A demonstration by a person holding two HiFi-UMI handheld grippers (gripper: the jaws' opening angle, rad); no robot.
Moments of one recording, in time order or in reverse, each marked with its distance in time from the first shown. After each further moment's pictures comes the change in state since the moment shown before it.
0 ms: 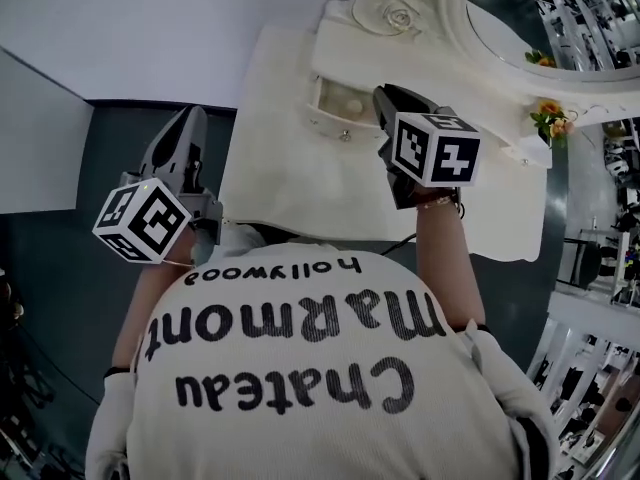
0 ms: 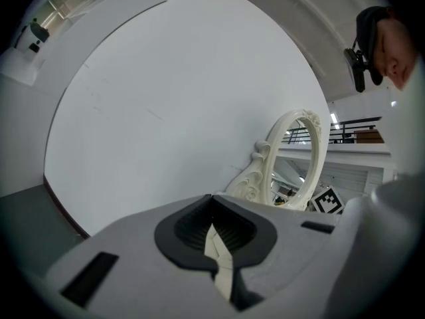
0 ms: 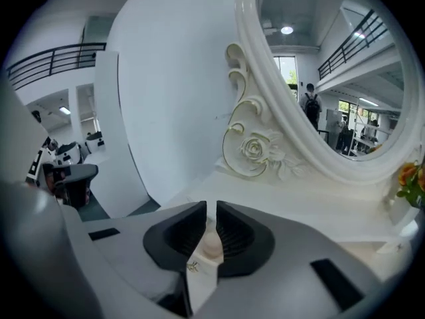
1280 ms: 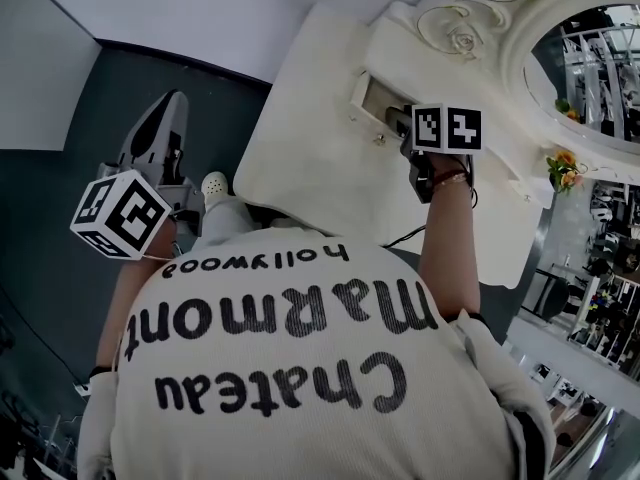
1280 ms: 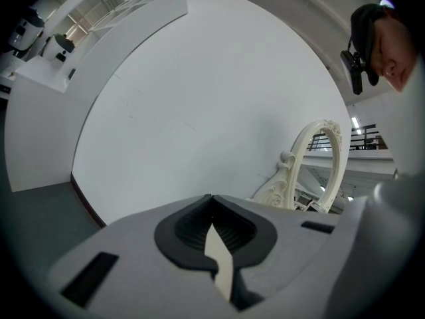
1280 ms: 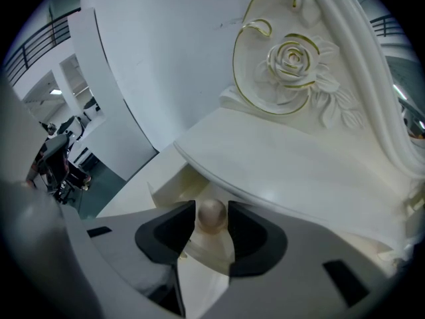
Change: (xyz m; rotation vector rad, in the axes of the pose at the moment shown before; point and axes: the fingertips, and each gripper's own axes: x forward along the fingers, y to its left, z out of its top) left arm -0.054 0.079 0.009 -0.073 -0.048 0.165; right arm 0.079 -0.005 -0.076 -0.028 0.472 0.061
